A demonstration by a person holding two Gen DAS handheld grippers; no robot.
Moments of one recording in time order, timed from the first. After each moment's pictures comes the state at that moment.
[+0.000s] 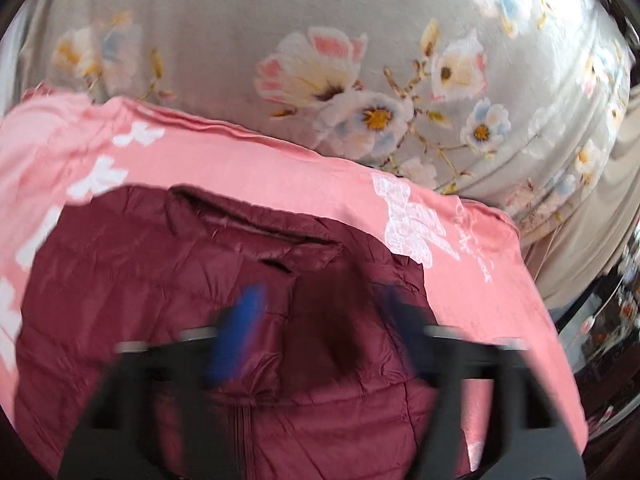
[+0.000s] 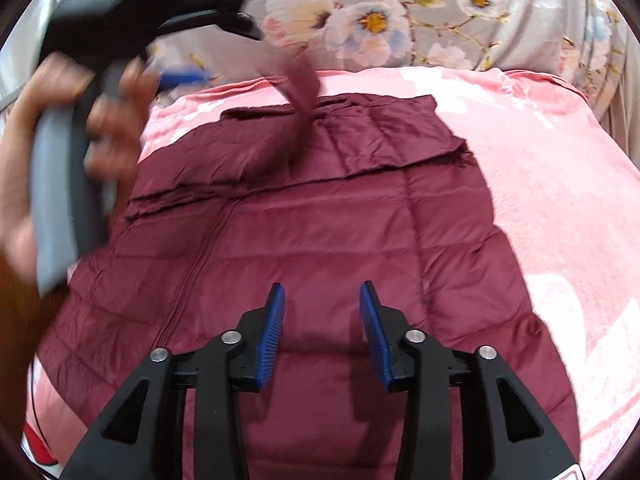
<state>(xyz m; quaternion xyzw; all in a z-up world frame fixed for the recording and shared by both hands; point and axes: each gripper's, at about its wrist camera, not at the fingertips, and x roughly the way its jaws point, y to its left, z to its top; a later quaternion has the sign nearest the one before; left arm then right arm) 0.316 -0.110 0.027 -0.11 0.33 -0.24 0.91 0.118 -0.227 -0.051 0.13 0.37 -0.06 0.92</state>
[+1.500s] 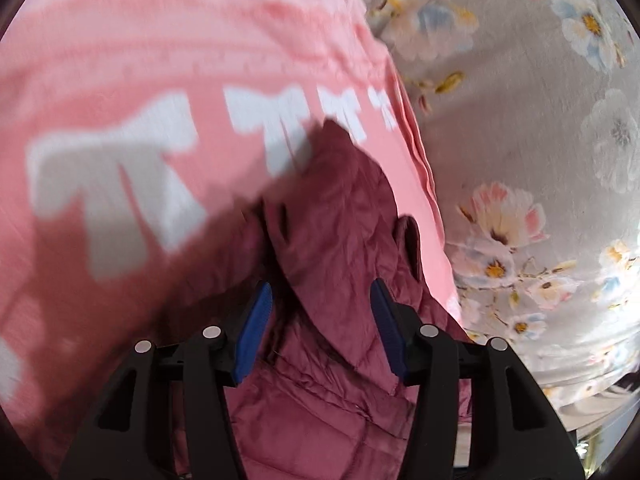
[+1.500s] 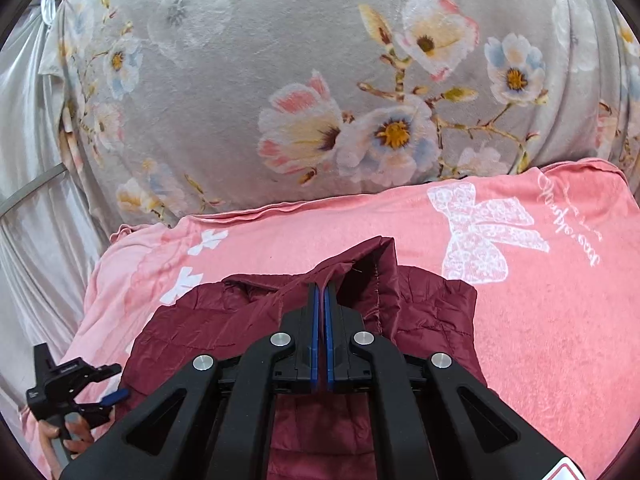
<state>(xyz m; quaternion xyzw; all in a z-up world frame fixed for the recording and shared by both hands) 0.362 0.139 -0.082 -0.47 0.41 -0.08 0.78 0.273 -0.294 0.075 0.15 0.25 -0.04 0.96</state>
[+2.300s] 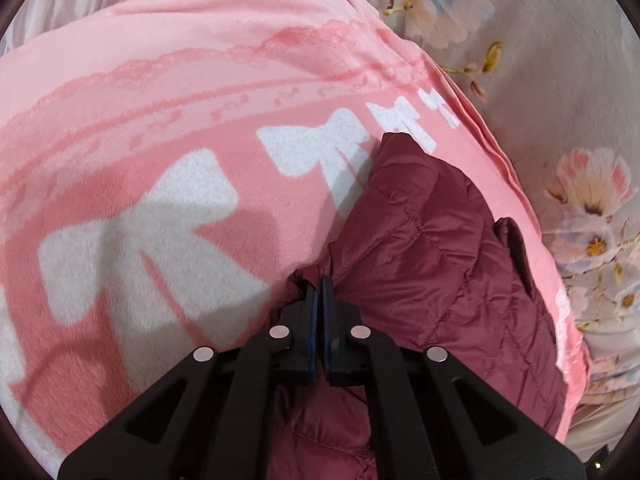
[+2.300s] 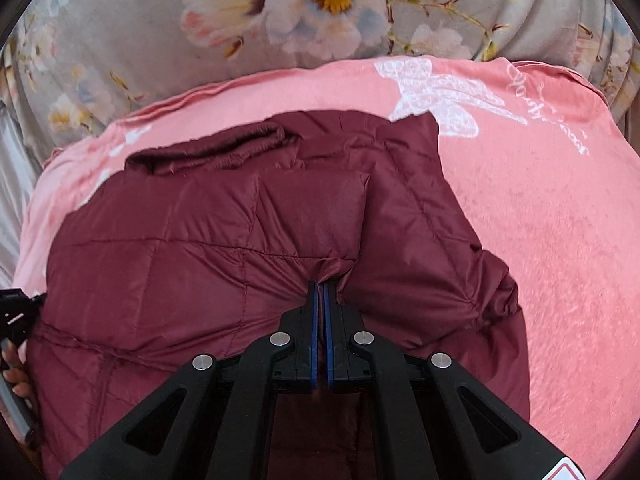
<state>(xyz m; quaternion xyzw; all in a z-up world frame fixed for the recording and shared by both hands) 0.391 0.129 -0.099 -0.29 0.41 0.04 0.86 0.281 -0.308 -0.073 0.14 0.40 -0.11 0.90</state>
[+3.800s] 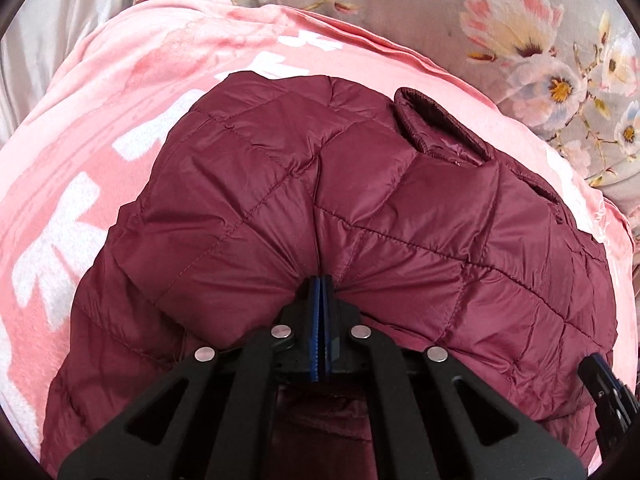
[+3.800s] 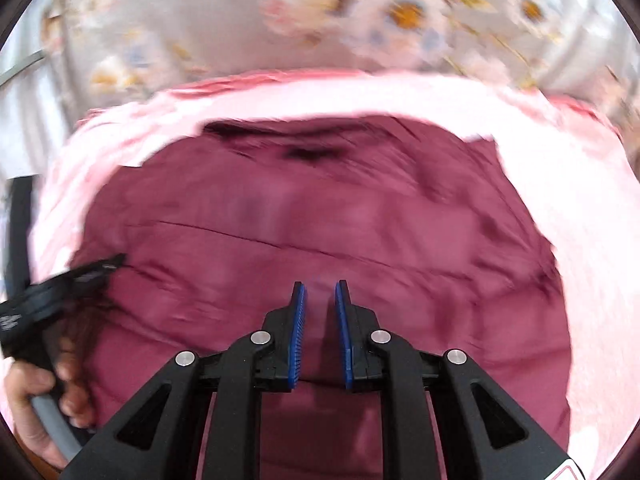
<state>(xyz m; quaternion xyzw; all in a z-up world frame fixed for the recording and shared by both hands) 0.369 0.011 -0.089 -0.08 0.43 -0.04 0.90 0.260 -0.234 -0.060 0.12 0.42 -0.10 0.89</state>
